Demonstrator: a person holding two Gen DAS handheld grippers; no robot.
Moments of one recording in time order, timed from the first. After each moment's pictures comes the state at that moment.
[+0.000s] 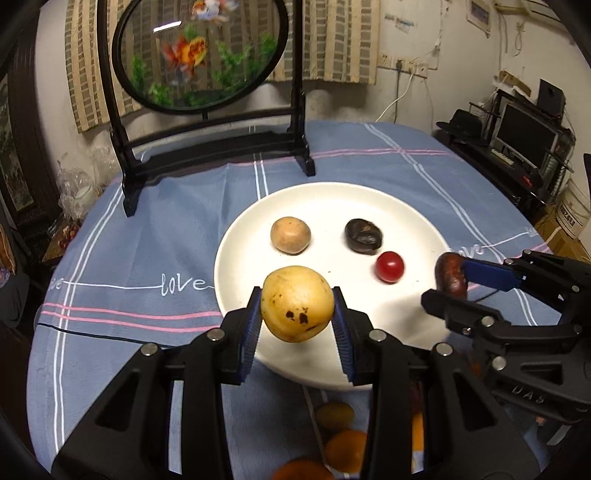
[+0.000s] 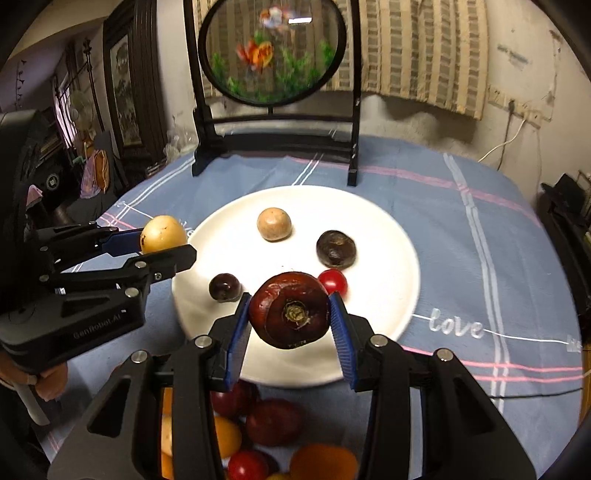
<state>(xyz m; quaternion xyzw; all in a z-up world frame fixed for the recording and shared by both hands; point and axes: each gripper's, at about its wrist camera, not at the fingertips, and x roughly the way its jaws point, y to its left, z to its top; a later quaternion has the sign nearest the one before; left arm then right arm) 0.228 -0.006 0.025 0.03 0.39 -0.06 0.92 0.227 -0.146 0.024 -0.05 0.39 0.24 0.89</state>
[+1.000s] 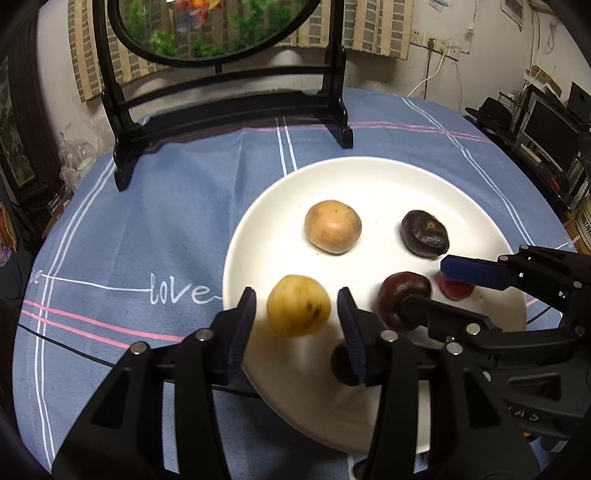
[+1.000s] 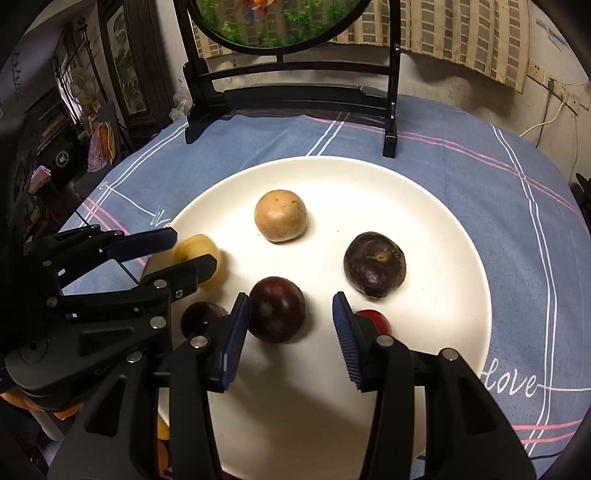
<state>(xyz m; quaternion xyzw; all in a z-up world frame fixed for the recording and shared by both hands) 0.286 0.013 -0.012 0.01 0.43 -0.02 0.90 0.294 -0.114 -0.008 -0.06 0.45 0.26 0.85</state>
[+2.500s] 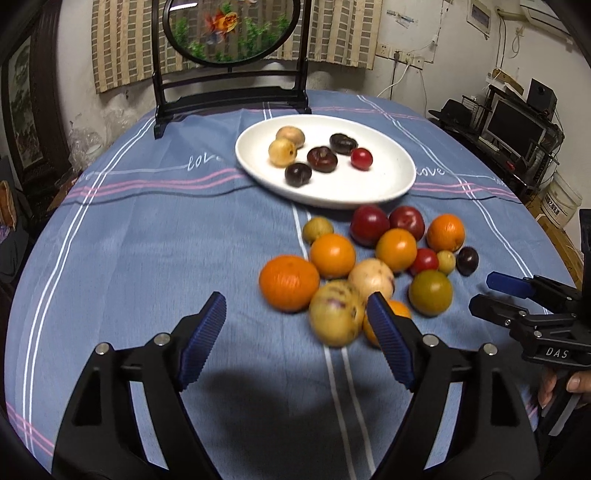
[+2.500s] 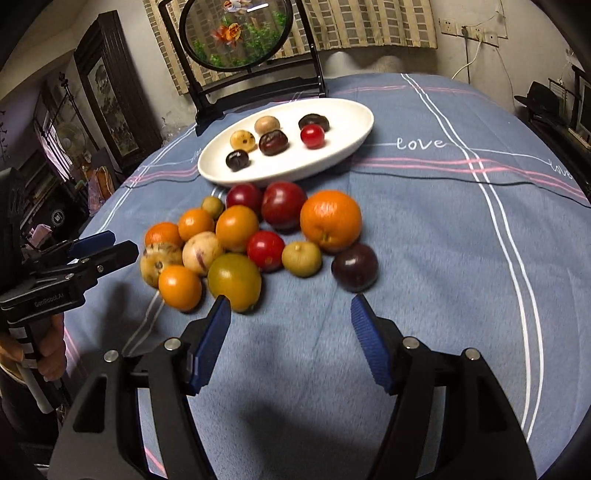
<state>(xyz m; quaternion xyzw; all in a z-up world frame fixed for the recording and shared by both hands) 0.062 0.012 -0.010 -0.01 0.41 -0.06 0.91 0.069 -0.215 -0.027 0.05 0.43 0.21 0.87</state>
